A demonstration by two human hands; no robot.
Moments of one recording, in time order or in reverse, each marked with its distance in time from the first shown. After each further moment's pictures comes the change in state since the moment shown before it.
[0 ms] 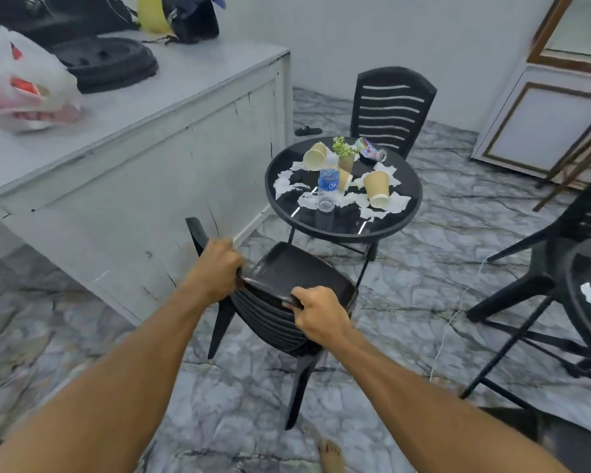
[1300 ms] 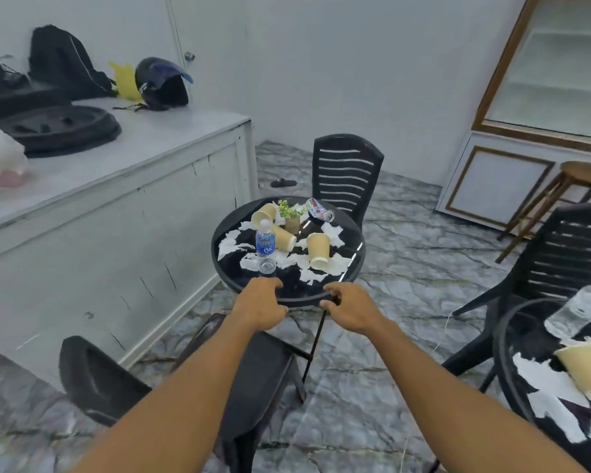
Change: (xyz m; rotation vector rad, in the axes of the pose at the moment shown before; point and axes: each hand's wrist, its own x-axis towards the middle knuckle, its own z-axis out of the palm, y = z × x) left_hand 0.208 0.174 0.017 -0.453 -0.107 -0.421; right_hand 0.052 0.221 -0.195 0.147 -0.034 0.307
